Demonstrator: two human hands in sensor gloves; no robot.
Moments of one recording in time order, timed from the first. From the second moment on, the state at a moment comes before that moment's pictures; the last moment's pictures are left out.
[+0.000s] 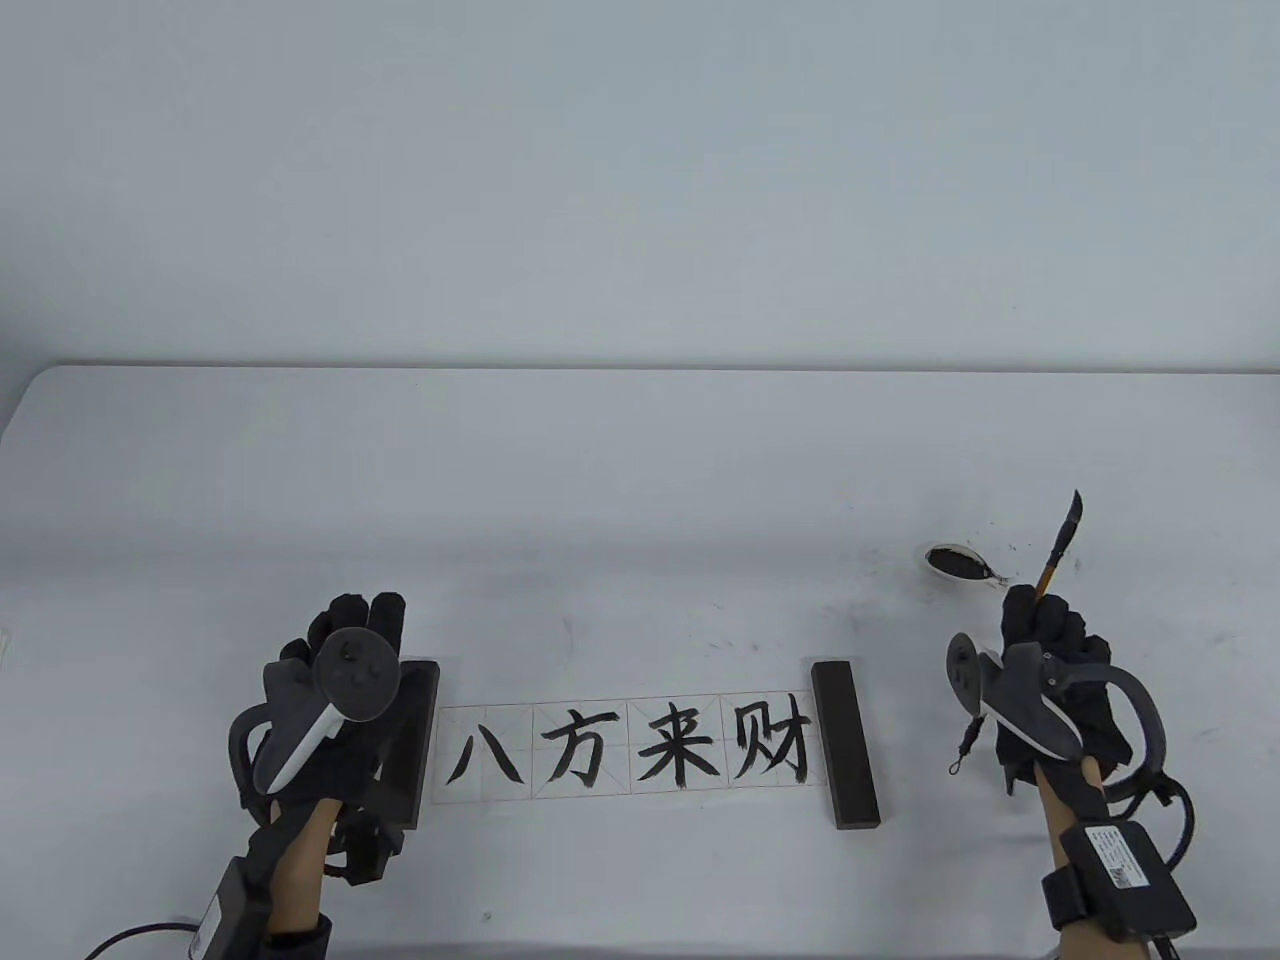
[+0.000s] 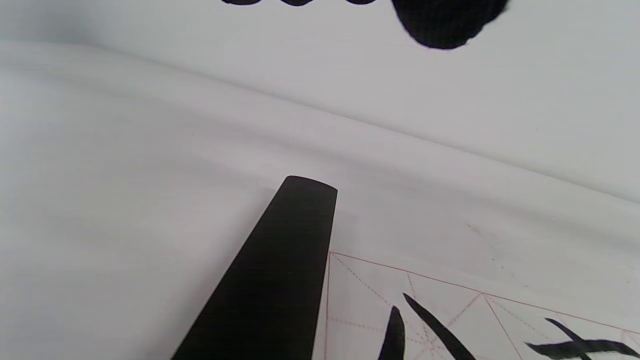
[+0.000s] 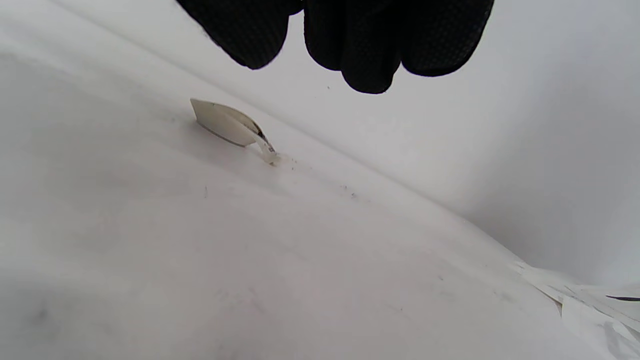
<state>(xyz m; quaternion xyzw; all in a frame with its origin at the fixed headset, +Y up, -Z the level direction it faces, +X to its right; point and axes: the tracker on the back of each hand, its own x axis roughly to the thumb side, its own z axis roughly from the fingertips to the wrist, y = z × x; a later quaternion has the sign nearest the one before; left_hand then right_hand) -0.263 -0.690 -0.309 -0.07 0.08 0.13 0.99 0.302 -0.718 -0.356 0.07 0.00 -0.96 0.25</state>
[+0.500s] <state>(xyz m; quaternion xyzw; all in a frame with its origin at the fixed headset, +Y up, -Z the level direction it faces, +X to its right) -0.264 -0.690 -0.309 -0.08 0.08 0.12 0.99 0.299 -0.767 -0.374 0.04 -0.07 -0.95 0.31</state>
